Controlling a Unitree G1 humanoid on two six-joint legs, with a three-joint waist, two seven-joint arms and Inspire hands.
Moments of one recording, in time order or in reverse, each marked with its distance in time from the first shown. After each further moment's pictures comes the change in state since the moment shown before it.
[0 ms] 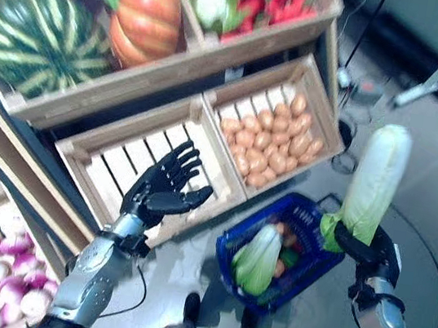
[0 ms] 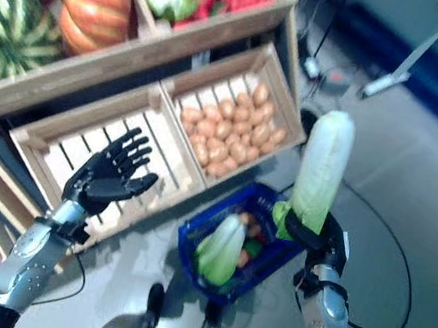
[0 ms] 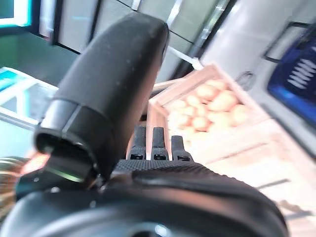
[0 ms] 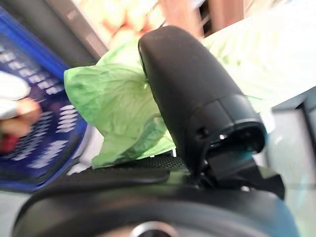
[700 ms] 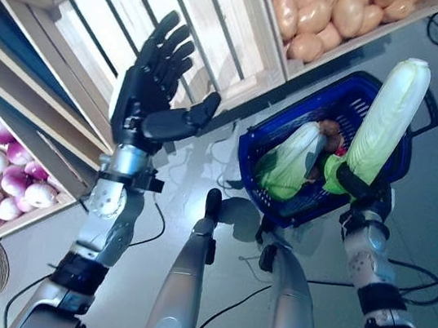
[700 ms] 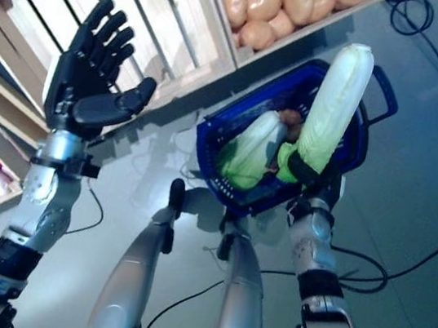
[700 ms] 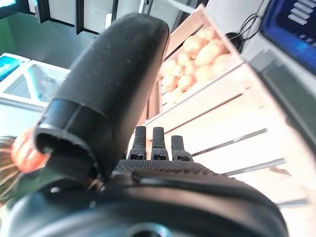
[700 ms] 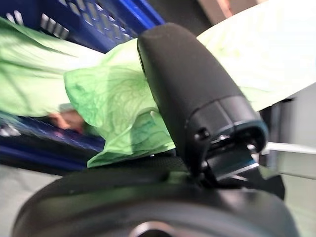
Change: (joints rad) left arm -0.347 0.031 -0.102 0.072 0.103 -0.307 0.209; right arm -0.559 0.003 0.131 0.449 0.245 -0.024 -0.106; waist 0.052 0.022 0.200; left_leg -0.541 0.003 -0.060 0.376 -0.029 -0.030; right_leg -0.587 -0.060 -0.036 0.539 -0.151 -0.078
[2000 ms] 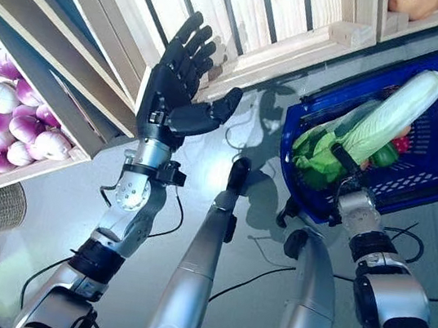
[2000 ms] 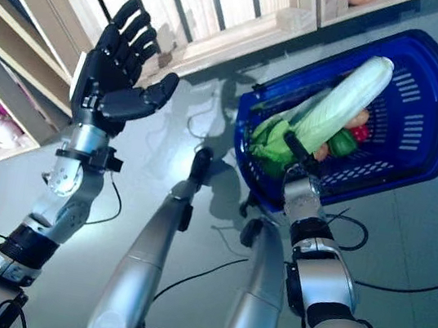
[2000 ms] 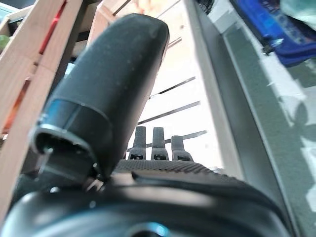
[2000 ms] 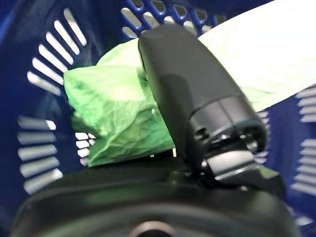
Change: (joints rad) left arm -0.073 -0.020 -0.114 0.031 -0.019 0.015 0.123; right arm -0.337 0.079 -0.014 0.355 0.462 0.080 -0.010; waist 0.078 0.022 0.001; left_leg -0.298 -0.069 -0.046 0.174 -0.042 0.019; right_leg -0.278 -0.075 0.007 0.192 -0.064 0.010
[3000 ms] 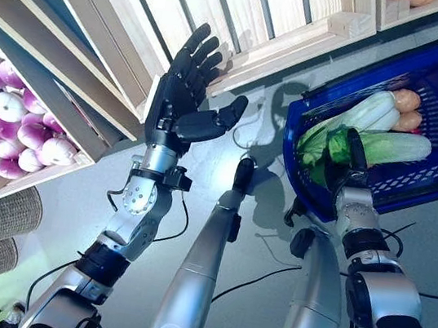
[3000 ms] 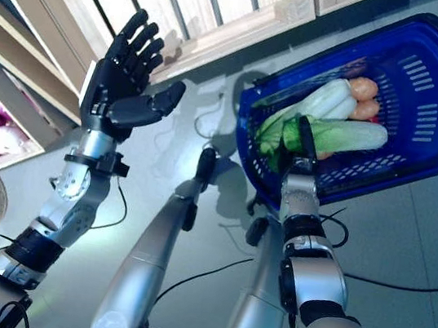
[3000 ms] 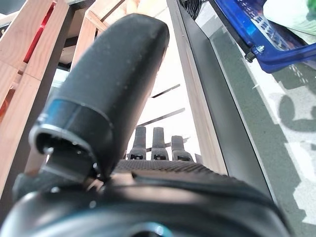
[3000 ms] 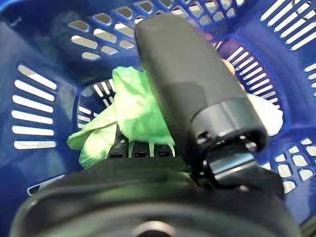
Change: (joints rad) left arm 0.010 -0.024 -0.007 0.012 0.011 0.000 -0.004; right arm -0.004 0.026 -0.069 -0.047 0.313 -0.113 0.010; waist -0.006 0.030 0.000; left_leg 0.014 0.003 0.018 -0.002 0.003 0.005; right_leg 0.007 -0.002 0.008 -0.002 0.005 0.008
